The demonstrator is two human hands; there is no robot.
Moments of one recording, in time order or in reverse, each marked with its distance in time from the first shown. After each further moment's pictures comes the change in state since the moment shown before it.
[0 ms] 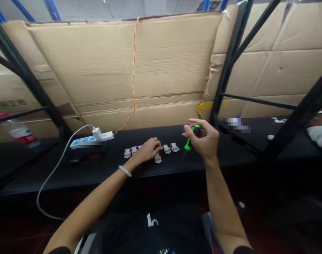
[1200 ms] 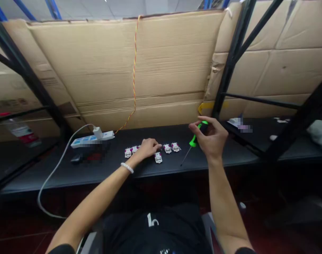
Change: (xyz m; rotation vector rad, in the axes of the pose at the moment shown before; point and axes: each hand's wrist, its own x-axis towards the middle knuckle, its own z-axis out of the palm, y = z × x) left_hand 0.011 -0.010 -0.001 -0.038 -0.079 -0.277; right_hand 0.007 0.002 -0.005 -0.027 0.142 -0.048
